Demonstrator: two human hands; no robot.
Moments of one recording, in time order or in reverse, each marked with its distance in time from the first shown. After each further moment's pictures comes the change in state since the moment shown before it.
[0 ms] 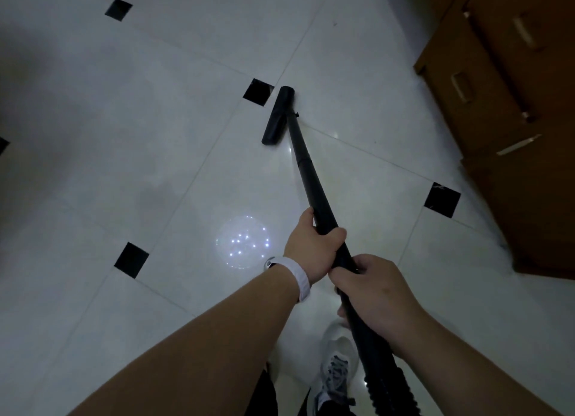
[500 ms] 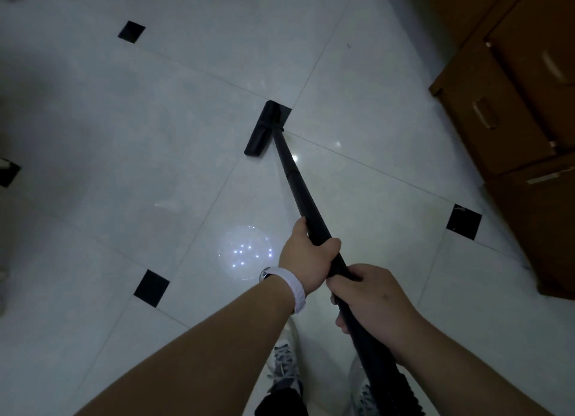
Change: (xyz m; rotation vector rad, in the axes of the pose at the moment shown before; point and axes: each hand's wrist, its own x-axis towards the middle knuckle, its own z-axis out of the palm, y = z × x) left_hand 0.042 0.026 -0.109 0.026 0.000 -0.018; right_hand 0.020 -0.088 0.072 0.074 -0.062 0.035
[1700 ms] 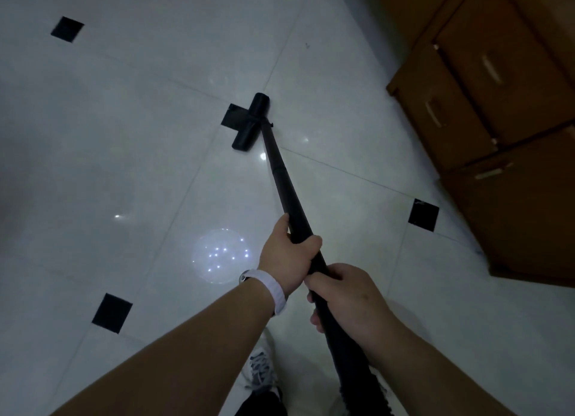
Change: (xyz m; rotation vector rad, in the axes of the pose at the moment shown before) left_hand 0.018 0.031 0.028 -0.012 -0.040 0.025; right_hand 0.014 -0.008 -0.025 0.185 0.062 0.025
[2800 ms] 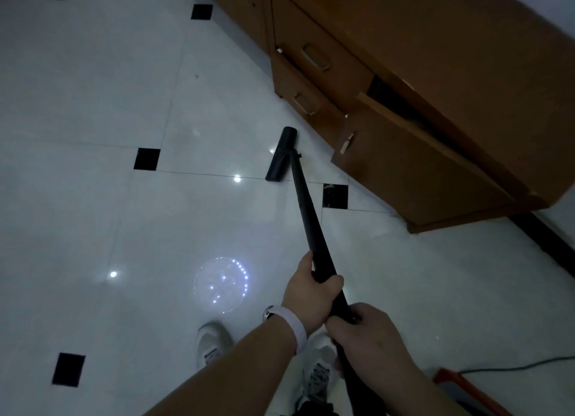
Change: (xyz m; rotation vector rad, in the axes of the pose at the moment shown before) left_hand -0.115 0.008 0.308 0.234 -0.285 -0.030; right_hand -0.081 0.131 -0.284 -0.008 0.195 0.021
